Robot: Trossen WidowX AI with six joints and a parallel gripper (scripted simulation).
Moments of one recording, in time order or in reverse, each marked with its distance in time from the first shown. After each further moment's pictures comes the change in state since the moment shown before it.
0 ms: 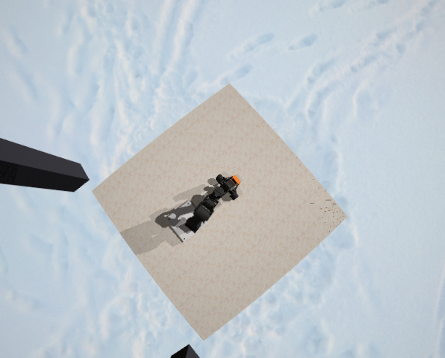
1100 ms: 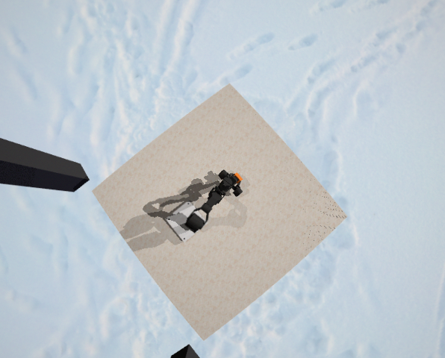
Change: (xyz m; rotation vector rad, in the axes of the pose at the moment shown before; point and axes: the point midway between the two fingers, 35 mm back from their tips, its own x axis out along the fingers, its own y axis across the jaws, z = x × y) arm 0.022 0.005 0.011 0.002 0.304 0.006
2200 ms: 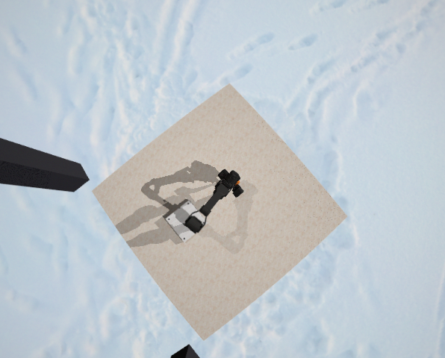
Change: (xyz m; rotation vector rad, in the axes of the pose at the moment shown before) arm -0.027 -0.004 0.008 0.000 0.419 -0.008
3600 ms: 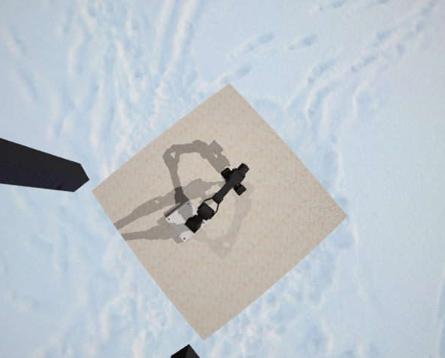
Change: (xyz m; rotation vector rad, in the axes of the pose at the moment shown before) arm 0.011 -0.003 -0.007 -0.001 0.490 -0.008
